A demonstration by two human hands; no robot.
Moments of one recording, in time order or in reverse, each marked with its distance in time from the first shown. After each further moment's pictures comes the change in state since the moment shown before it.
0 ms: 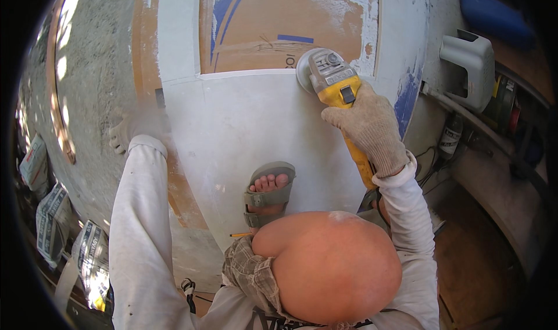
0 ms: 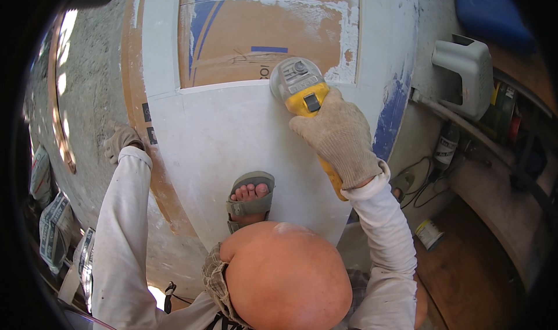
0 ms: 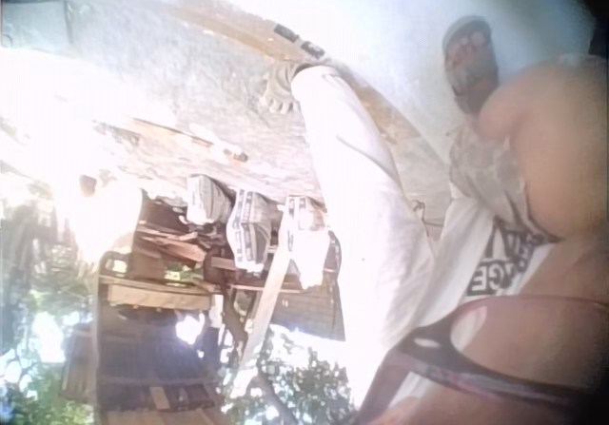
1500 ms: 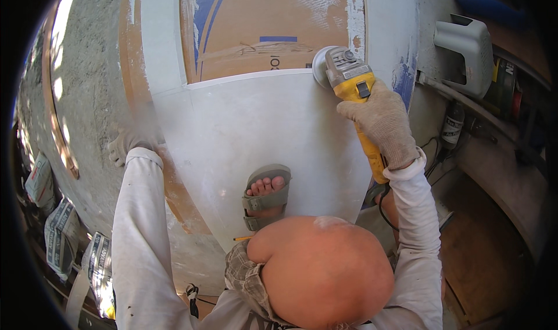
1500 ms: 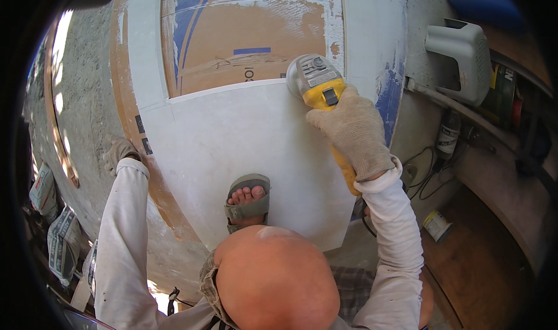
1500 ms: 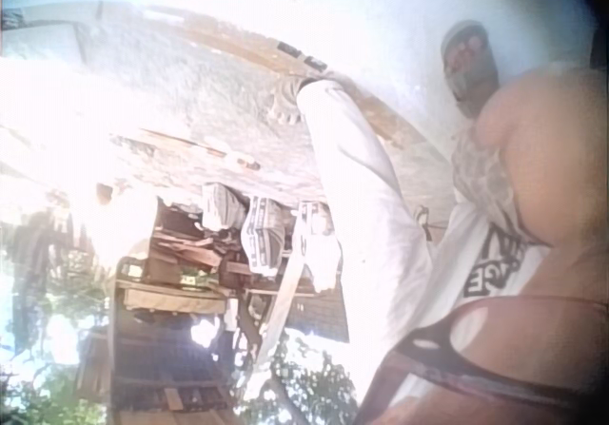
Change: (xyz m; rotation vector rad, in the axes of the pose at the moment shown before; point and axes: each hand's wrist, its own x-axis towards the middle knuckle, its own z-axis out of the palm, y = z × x) left_hand -0.003 0.010 -0.008 0.009 0.020 0.022; right_hand 0.006 0.047 -0.010 0.111 0.103 0.008
